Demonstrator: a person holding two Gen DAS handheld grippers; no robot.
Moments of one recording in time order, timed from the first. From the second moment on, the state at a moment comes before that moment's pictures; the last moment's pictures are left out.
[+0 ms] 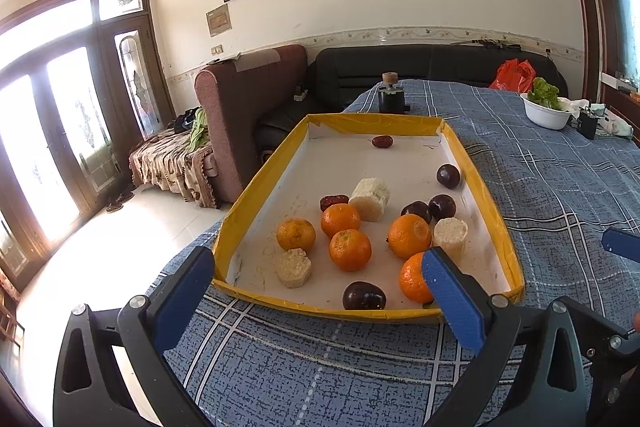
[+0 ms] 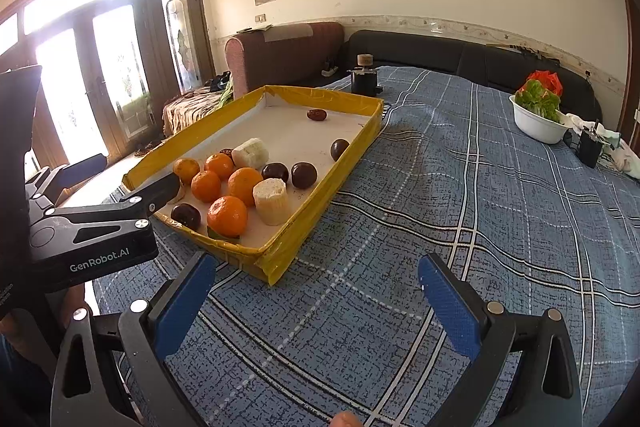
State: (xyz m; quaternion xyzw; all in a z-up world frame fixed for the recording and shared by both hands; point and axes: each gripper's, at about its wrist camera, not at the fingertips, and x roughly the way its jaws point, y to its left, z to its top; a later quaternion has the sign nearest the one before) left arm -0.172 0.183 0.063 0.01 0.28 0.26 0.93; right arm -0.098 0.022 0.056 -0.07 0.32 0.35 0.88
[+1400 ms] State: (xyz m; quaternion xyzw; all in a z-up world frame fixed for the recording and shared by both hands) left arm -0.142 0.133 0.088 0.02 0.28 0.18 0.94; right arm -0.078 -0.047 0.073 -0.01 0.32 0.27 0.91
